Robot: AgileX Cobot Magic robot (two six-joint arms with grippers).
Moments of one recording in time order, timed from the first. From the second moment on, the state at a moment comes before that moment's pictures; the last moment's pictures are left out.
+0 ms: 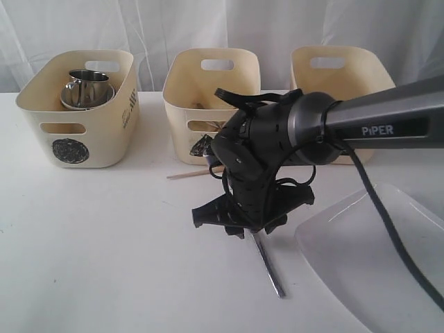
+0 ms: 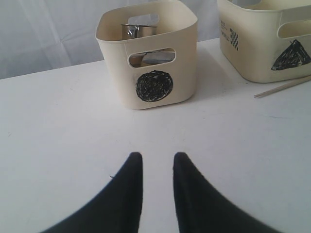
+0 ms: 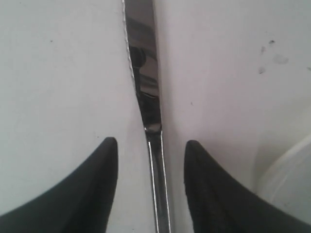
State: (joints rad) left arm -0.16 0.03 0.02 -0.05 0.21 0.16; right arm 0.60 1.97 -1.28 -0.30 0.83 0.75
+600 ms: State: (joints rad) left arm -0.16 0.03 0.02 -0.05 0.21 0.16; right arm 0.60 2.02 -1.28 -0.29 0.84 0.75
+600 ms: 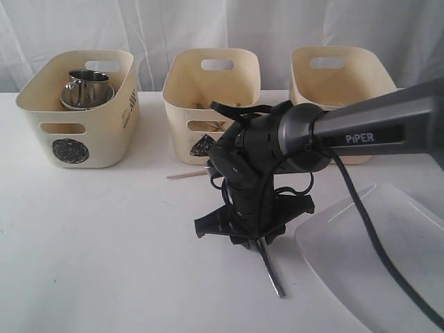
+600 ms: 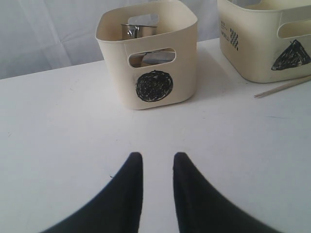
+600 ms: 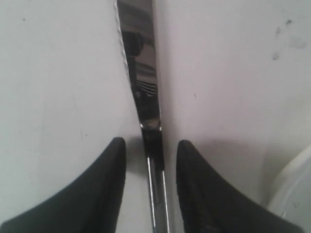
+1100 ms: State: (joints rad) left arm -0.16 0.03 0.02 -0.05 0.21 0.16; right arm 0.60 2.03 -1.28 -0.26 0.84 0.70
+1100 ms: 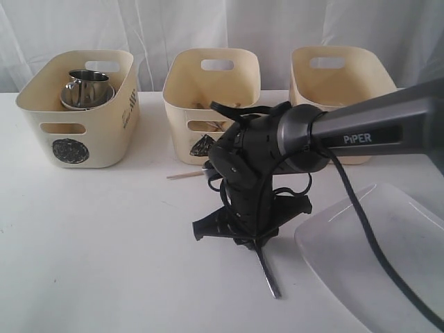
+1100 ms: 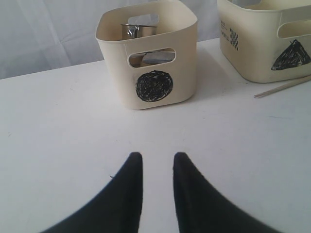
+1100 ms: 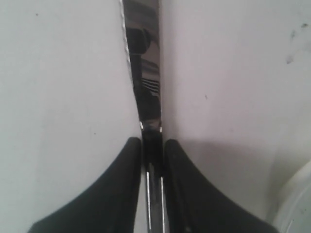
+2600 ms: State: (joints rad) left arm -0.16 0.03 0.02 -0.05 0.21 0.16; right arm 0.60 2.04 -1.29 -0.11 0.84 0.48
